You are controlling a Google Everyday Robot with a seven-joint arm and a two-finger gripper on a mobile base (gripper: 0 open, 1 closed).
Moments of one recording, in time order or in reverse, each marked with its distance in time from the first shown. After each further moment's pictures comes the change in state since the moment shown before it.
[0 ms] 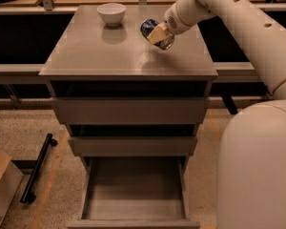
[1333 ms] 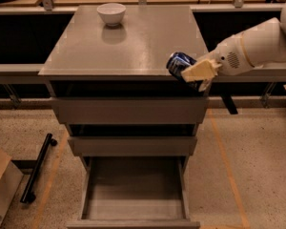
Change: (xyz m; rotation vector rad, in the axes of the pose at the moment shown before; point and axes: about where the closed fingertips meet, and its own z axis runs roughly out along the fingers) arm 0.132 0.095 -0.148 -0.192 -0.054 0.052
